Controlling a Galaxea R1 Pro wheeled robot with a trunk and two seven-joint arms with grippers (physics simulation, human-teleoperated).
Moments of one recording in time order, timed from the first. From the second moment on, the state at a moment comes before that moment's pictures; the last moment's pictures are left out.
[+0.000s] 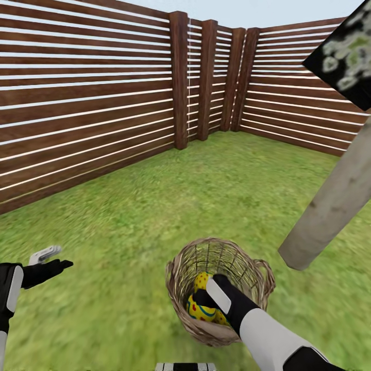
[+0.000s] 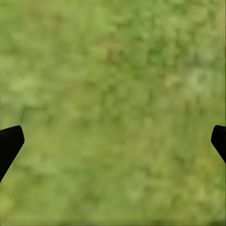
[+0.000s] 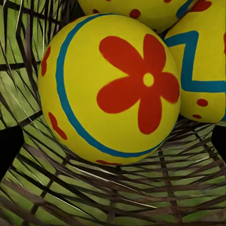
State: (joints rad) left arm -0.57 0.30 0.50 -1.11 0.05 0.99 -0.26; right arm -0.75 0.17 0.43 -0.47 -0.80 0.64 -0.48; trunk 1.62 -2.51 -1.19
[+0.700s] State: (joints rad) left arm -0.57 0.30 0.50 -1.11 0.05 0.99 -0.26; right arm -0.75 0.17 0.43 -0.47 -0.79 0.59 -0.48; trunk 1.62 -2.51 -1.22
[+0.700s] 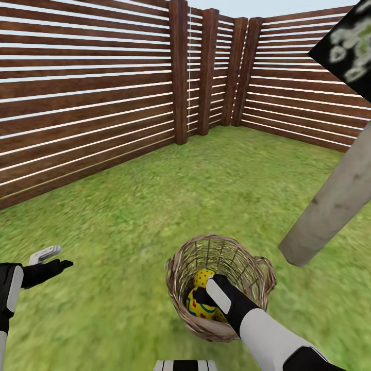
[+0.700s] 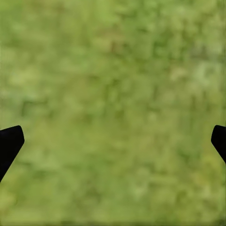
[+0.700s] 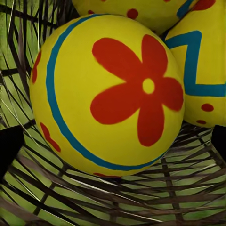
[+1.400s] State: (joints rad) left arm -0.57 0.30 0.50 -1.11 0.05 0.99 -0.26; right arm -0.75 0.17 0.44 -0.46 -0.79 0.55 -0.47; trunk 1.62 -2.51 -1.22
